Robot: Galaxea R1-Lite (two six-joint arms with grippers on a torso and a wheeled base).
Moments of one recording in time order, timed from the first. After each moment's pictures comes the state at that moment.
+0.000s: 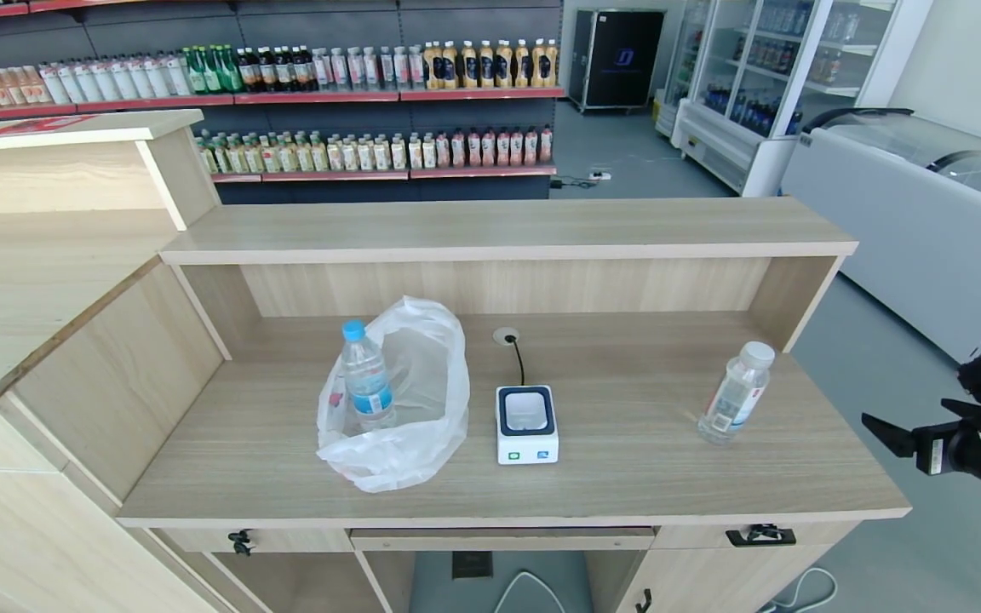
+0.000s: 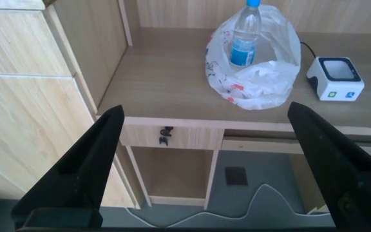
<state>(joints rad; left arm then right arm) 0.00 0.00 0.00 0.00 0.04 -0.01 -0.49 2.01 -0.43 -1.28 0.43 -0.39</state>
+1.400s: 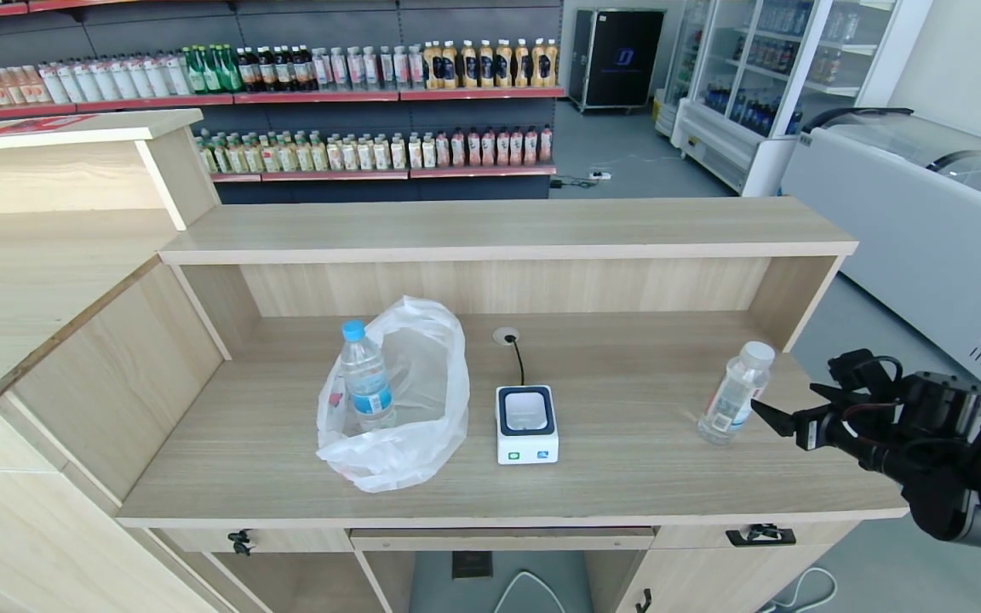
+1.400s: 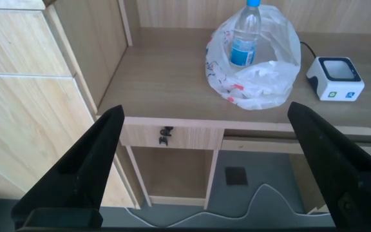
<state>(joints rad) 0.00 0.00 0.00 0.00 0.04 -0.01 -0.26 2.34 -0.69 -1.40 0.44 -0.27</state>
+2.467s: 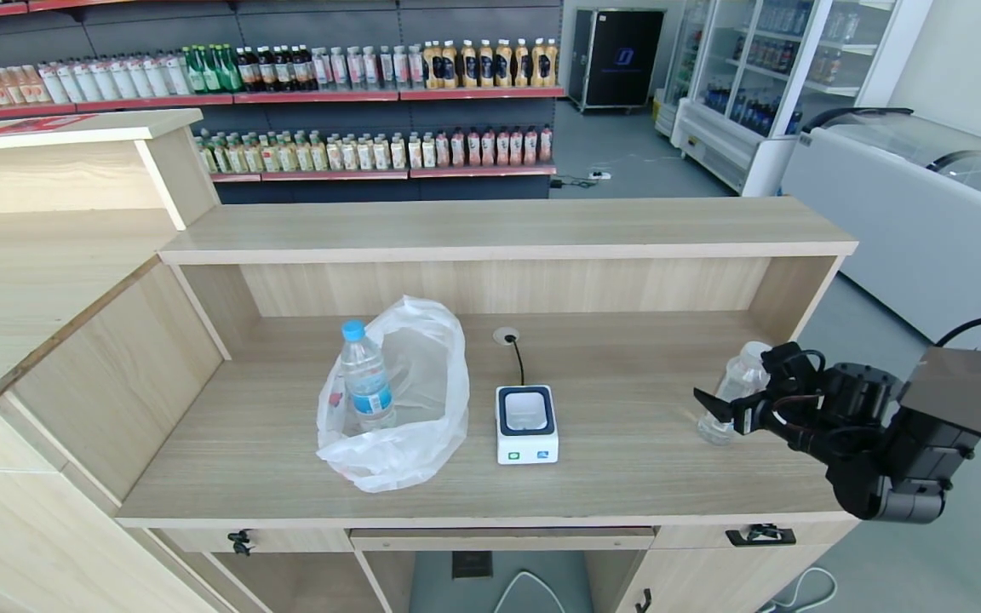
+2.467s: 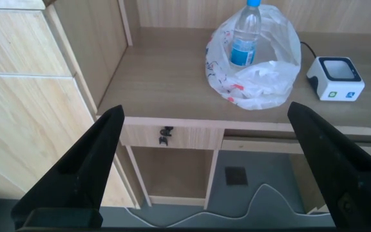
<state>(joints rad) 0.00 0.00 0.00 0.00 0.04 -0.01 -0.12 2.49 -0.91 -1.40 0.43 -0.23</state>
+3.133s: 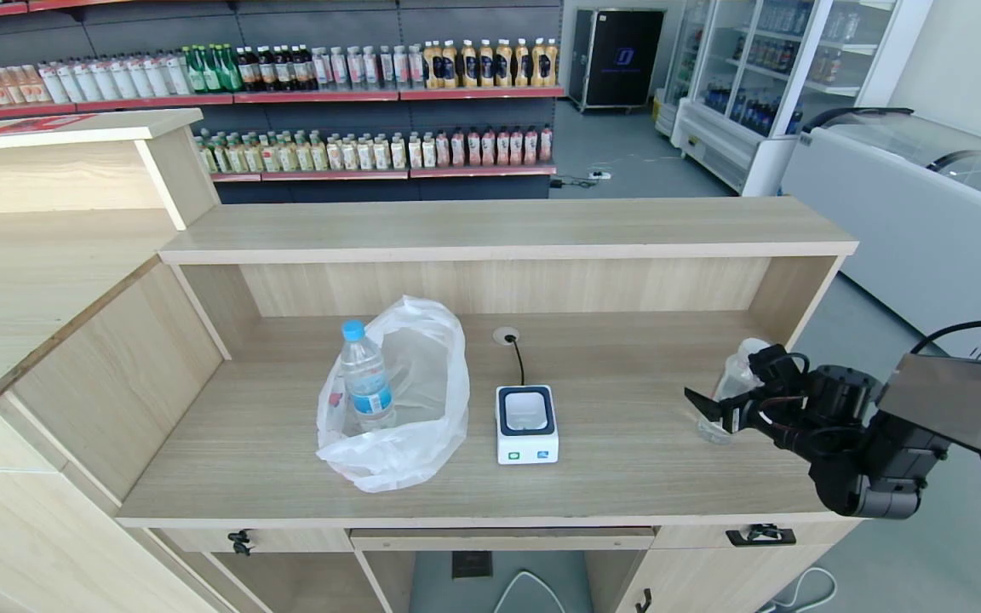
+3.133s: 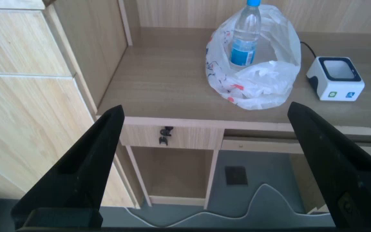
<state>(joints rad) 0.00 0.00 0.00 0.00 0.04 -0.01 -0.11 2.56 -1.00 -1.40 0.43 -0.23</state>
